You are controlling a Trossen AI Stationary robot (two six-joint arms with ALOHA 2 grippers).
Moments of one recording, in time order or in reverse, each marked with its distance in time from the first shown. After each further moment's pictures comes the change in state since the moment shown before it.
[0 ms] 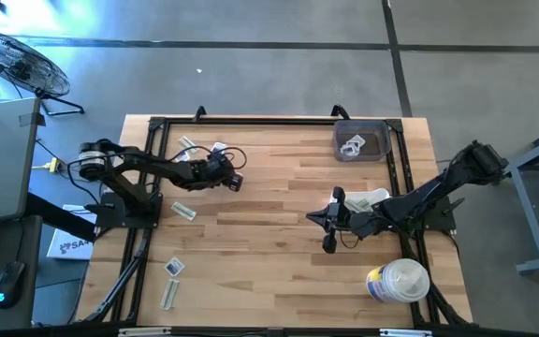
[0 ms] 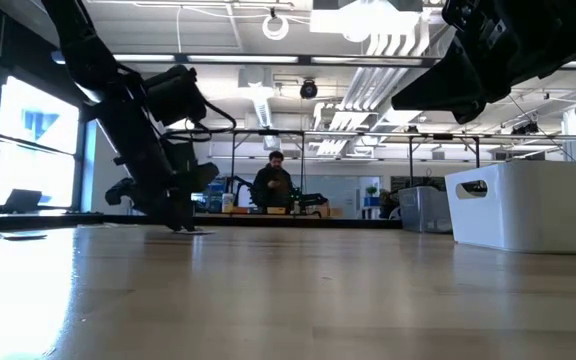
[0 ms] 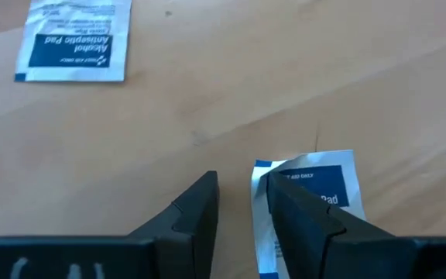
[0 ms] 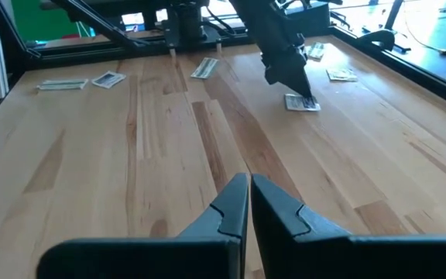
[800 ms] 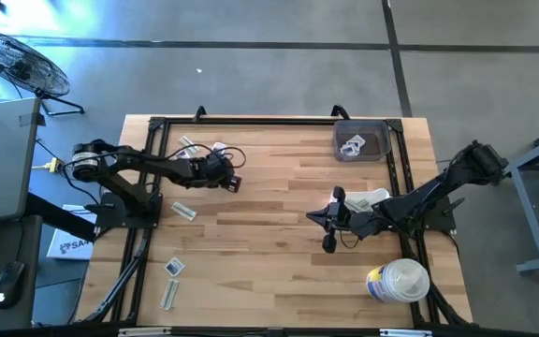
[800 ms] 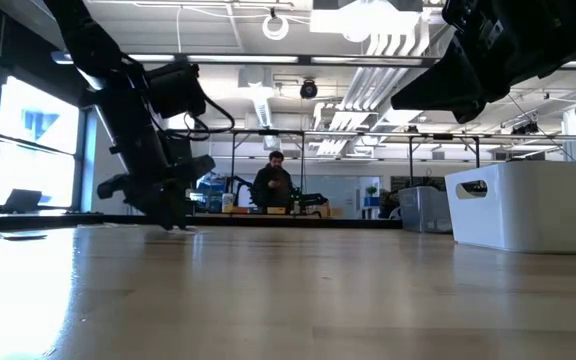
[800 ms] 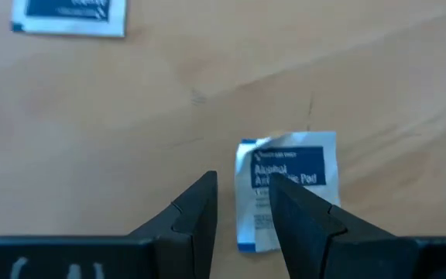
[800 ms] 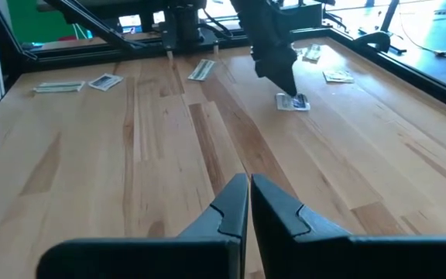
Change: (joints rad) left arm -0.002 -0.076 0.041 -0.175 0.072 -0.058; right arm 0.000 0.000 0.000 0.003 0.010 0.000
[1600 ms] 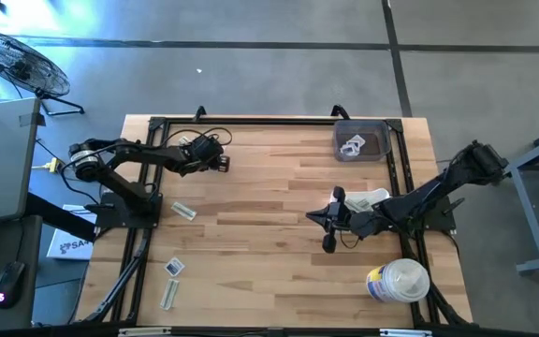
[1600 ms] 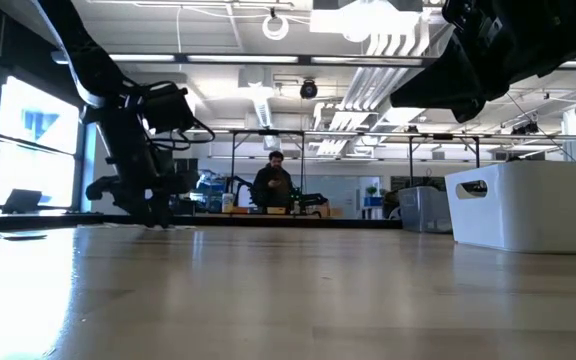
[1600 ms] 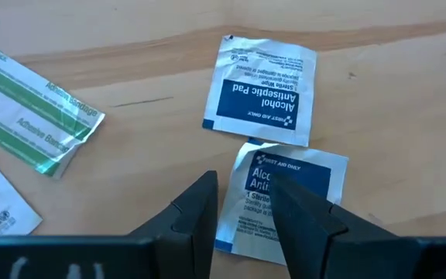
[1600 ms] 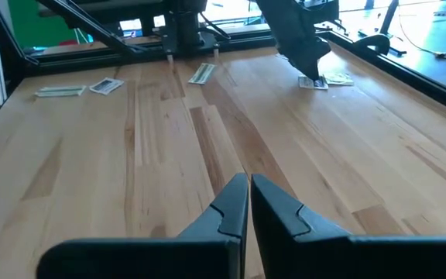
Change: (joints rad) left arm 0.270 -0.004 -0.051 0.059 -0.025 0.102; right arm 0.000 0.000 0.000 0.012 0.002 0.000
